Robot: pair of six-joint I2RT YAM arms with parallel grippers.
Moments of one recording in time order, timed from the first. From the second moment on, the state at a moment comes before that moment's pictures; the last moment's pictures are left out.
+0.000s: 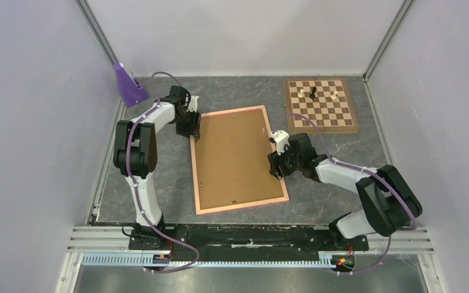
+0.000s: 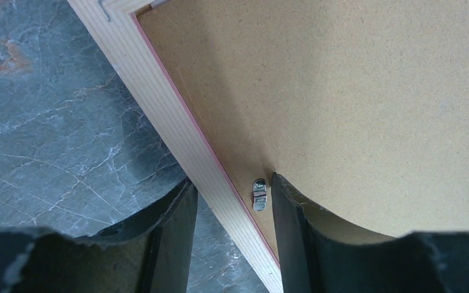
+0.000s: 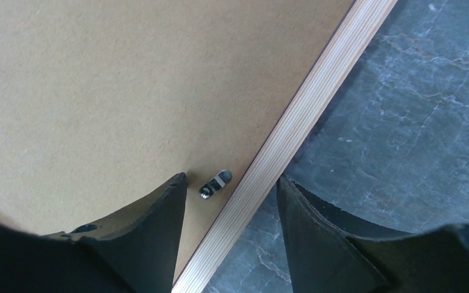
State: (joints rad) left arm -0.15 2.04 1.47 -0.65 0.21 0.04; right arm 0.49 1.43 0.58 0.02 -0.26 -0.09
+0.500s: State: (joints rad) left arm -0.15 2.02 1.44 -0.62 0.21 0.04; right arm 0.48 1.47 0.65 -0.04 -0.23 -0.08
